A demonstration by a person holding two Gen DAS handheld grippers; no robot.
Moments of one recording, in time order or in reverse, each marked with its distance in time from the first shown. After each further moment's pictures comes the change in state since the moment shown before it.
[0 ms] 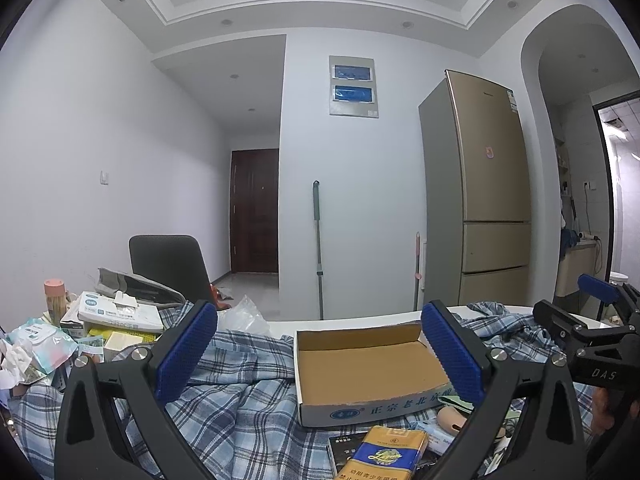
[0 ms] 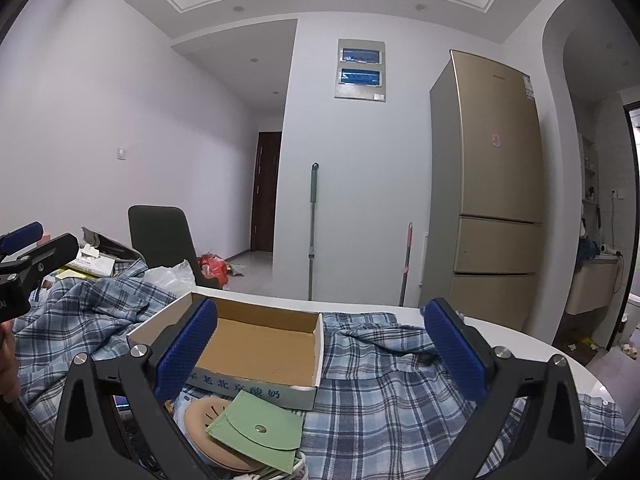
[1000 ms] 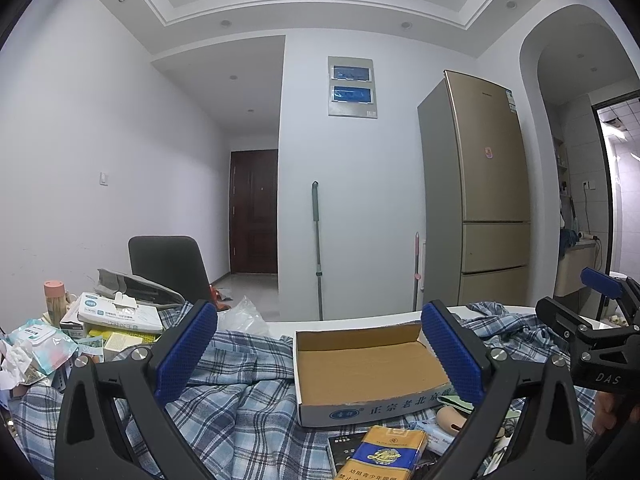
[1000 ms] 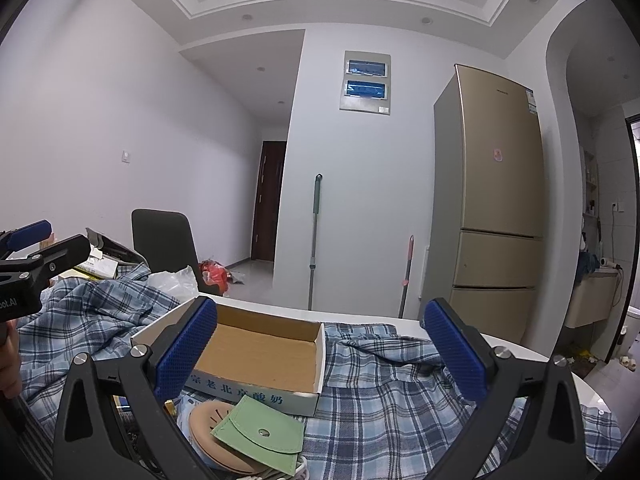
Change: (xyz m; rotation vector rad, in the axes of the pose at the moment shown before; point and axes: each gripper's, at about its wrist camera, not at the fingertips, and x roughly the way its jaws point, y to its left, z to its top) left arm -0.001 -0.004 0.000 0.003 -0.002 -0.002; right arm -0.008 0.007 0.001 -0.029 -0.042 0.003
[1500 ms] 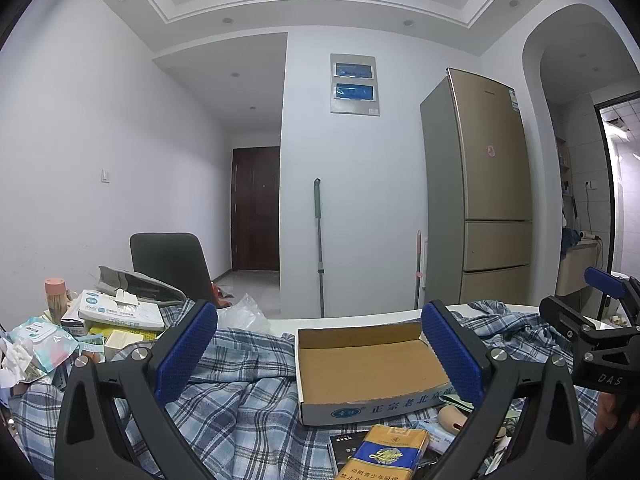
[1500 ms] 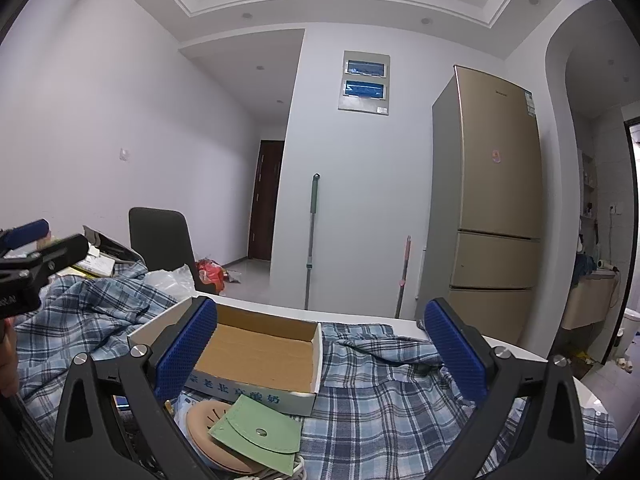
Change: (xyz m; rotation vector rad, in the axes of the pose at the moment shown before) left arm 0.001 0.002 0.000 -0.005 0.007 0.006; right arm 0.002 0.001 -0.002 -0.012 0.004 -0.016
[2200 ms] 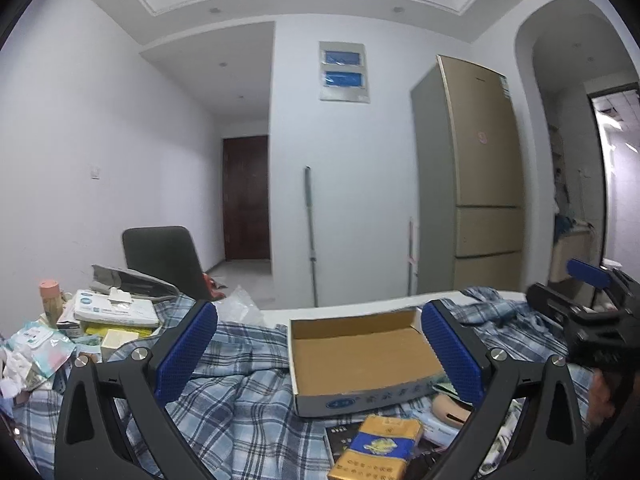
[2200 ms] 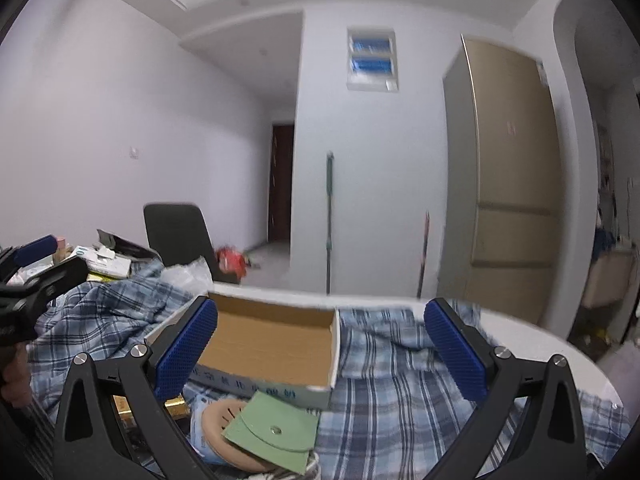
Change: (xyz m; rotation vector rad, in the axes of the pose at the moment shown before) left arm 0.002 0.000 0.006 0.021 0.056 -0.036; right arm 0.017 -0.018 0.017 0.084 0.128 0.094
